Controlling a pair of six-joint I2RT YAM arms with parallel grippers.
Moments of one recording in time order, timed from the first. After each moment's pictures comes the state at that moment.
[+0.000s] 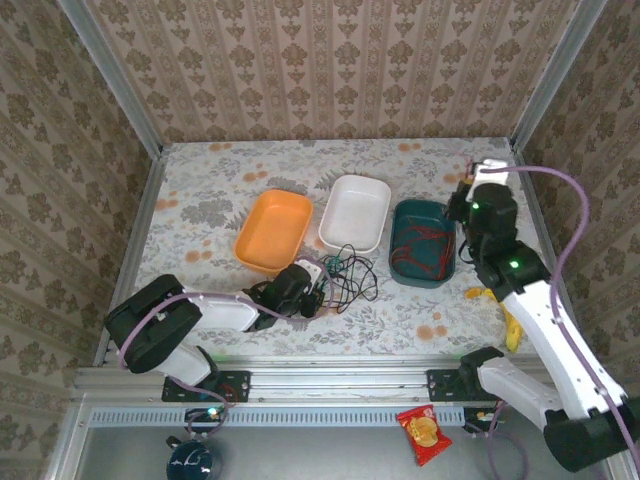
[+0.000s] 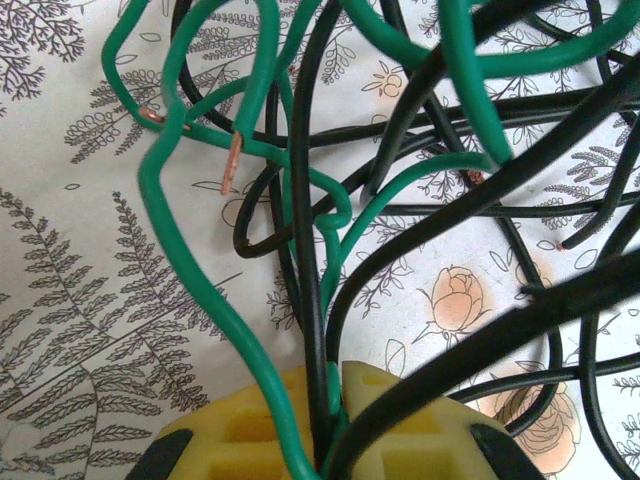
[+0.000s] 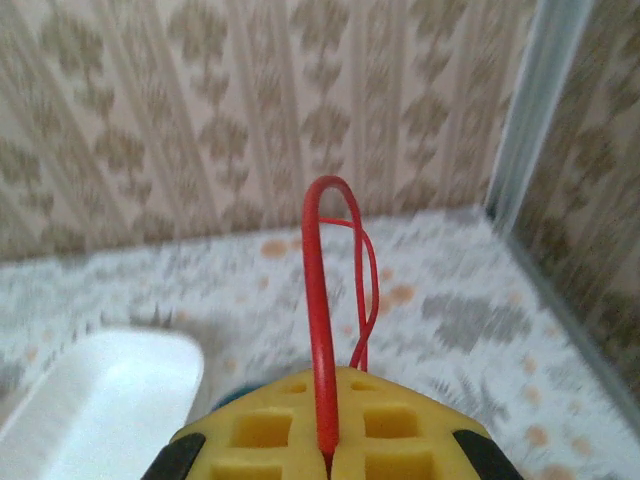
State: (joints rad) left arm -0.94 1.51 0.46 0.26 -0.01 -0.37; right arm 0.27 0.95 0.97 -0.36 0.42 0.18
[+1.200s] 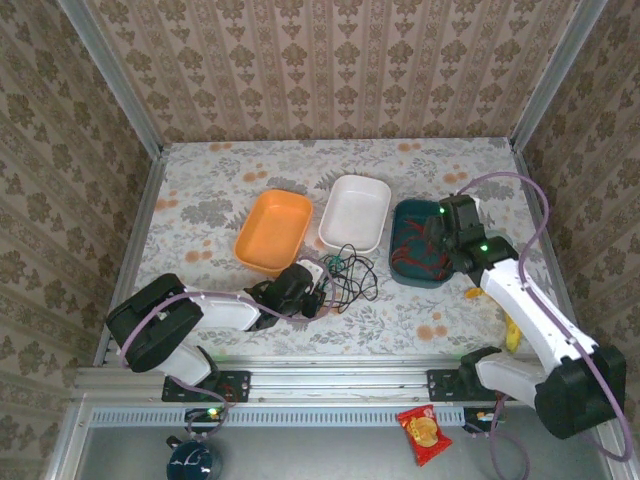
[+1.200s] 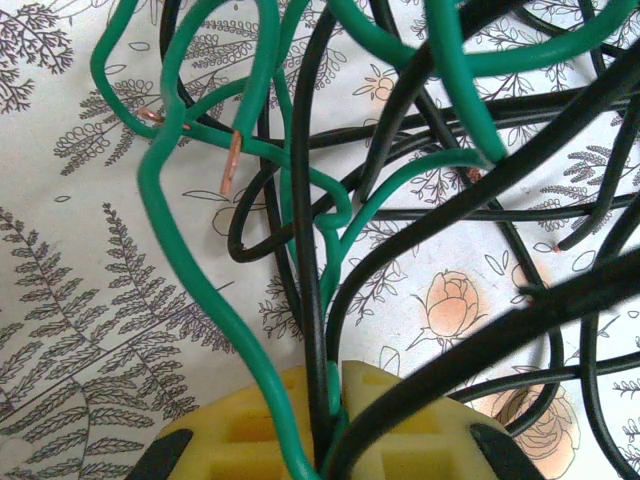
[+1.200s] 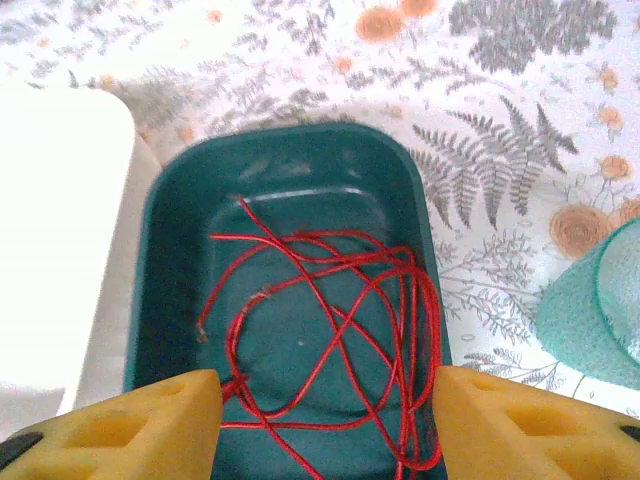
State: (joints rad) left arm -0.95 1.51 0.47 0.26 -0.01 -0.35; right arm 0.26 1.08 0.87 -0.57 0.31 0.46
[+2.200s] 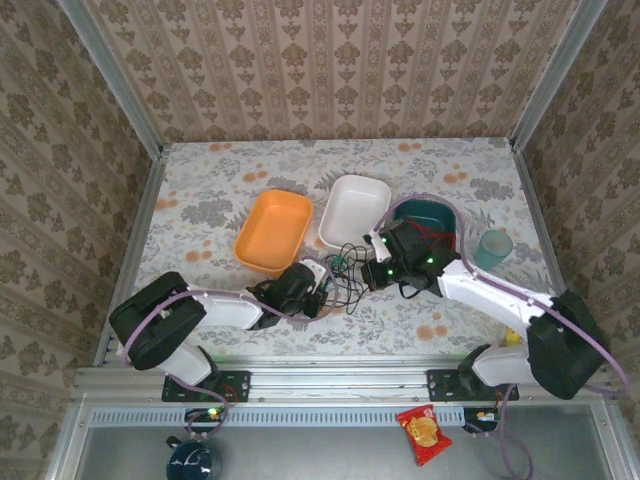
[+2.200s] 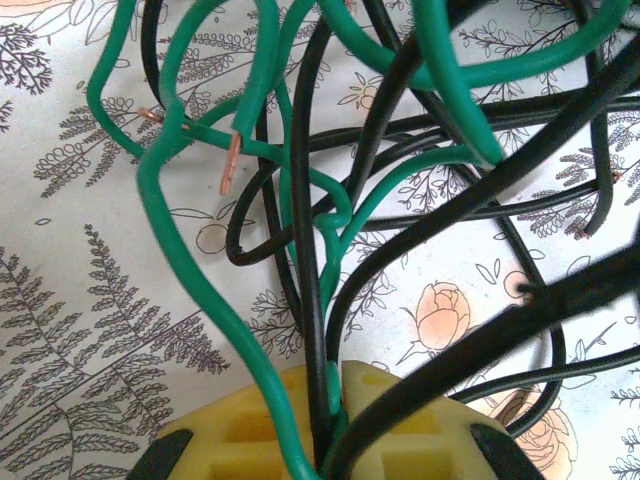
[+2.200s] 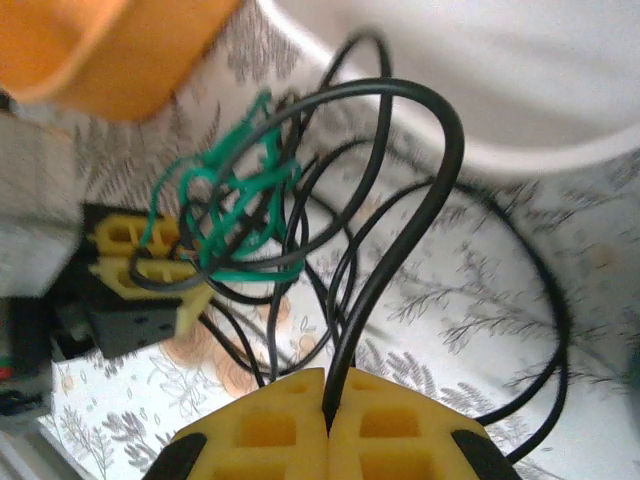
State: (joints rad) left arm -0.96 1.53 0.49 0.26 -0.02 -0.33; right arm 0.61 1.27 0.78 -0.38 -0.16 0.34
